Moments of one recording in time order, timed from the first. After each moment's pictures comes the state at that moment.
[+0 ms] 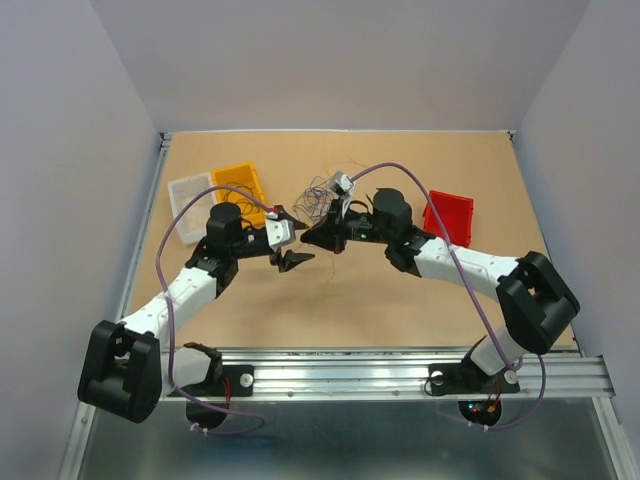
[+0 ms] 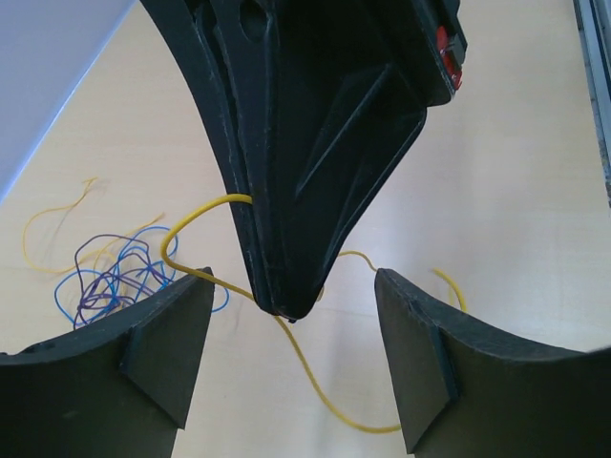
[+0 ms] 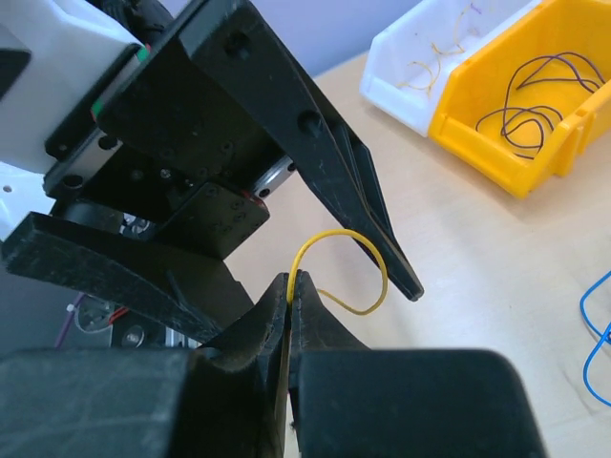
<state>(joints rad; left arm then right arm) -0.35 1.15 0.60 0.29 0.97 0.48 0.73 1.56 0.94 0.54 -0.66 0.30</state>
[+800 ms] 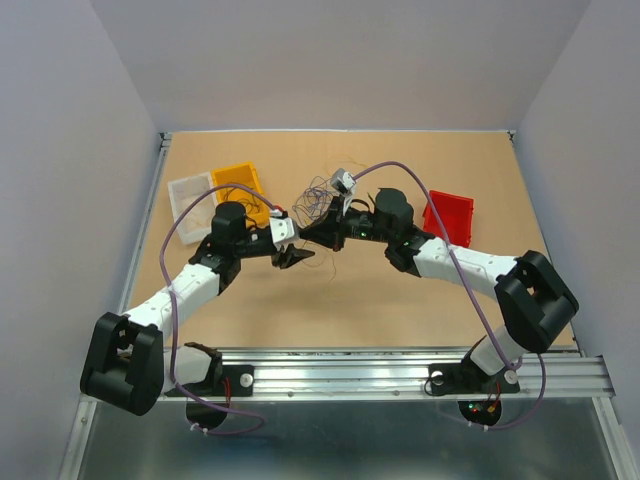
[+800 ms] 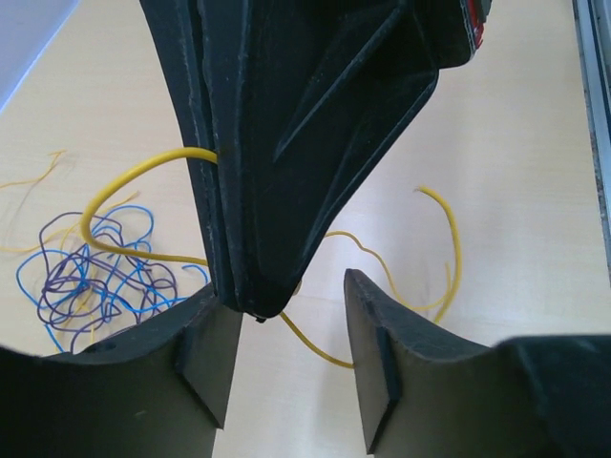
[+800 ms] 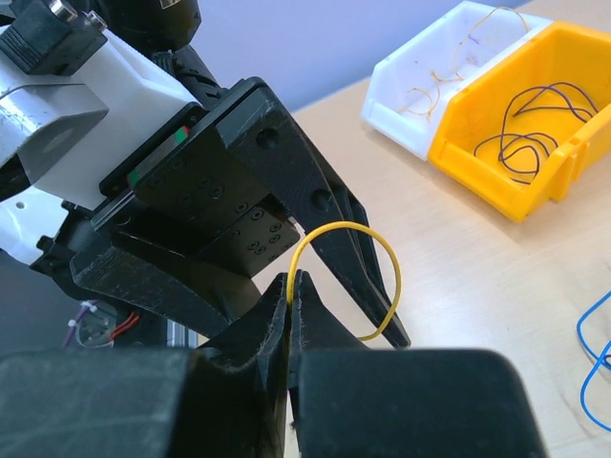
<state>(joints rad) -0.36 1.19 0.61 0.24 0.94 0.47 0.73 1.56 0.93 0.61 -0.66 0.32</state>
